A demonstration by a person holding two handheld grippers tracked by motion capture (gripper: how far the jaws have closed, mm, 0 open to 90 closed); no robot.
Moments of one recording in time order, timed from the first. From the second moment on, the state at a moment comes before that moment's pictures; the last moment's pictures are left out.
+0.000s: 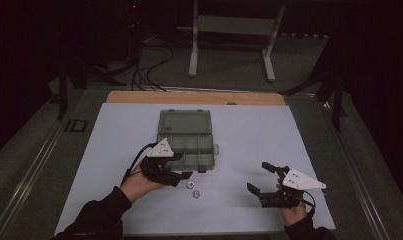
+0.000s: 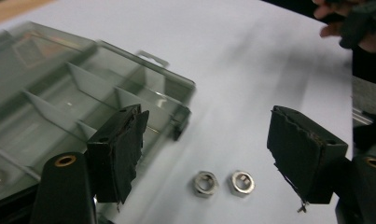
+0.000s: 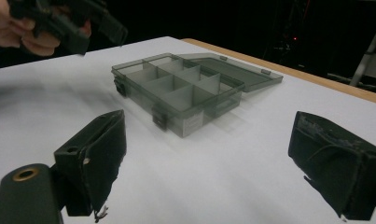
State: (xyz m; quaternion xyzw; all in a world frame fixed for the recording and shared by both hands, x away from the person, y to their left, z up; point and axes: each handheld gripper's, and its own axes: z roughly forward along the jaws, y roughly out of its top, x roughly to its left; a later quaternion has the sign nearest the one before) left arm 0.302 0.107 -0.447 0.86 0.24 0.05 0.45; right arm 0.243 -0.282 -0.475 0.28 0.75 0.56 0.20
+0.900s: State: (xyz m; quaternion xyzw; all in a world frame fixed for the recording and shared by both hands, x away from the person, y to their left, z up) left arm 0.300 0.086 -0.511 0.90 0.21 0.04 0.38; right arm 0.243 -0.281 -0.475 0.28 0.75 0.57 0.20
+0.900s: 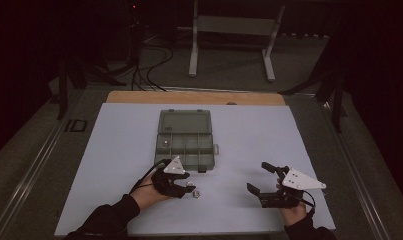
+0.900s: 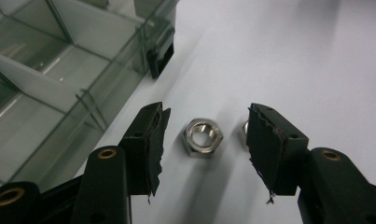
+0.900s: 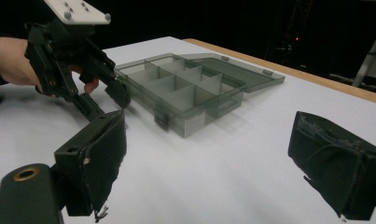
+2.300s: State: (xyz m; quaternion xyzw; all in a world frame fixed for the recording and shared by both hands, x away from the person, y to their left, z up) left arm 0.314 0.117 -0.436 0.87 0.23 0.13 0.43; right arm 0.243 -0.282 -0.475 0.28 0.75 0.57 0.20
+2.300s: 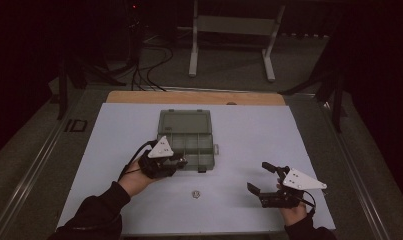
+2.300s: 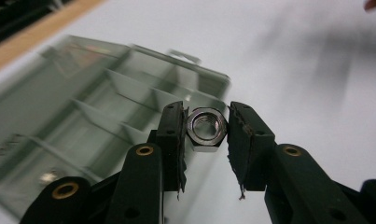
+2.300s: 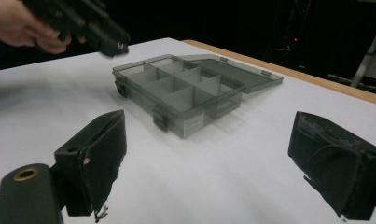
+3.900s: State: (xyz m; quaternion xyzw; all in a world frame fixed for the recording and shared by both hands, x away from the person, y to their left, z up) left arm 0.401 0.152 -0.476 0.84 0.38 0.15 0.37; right arm 0.244 -0.281 -0.476 0.28 0.75 0.57 0.19
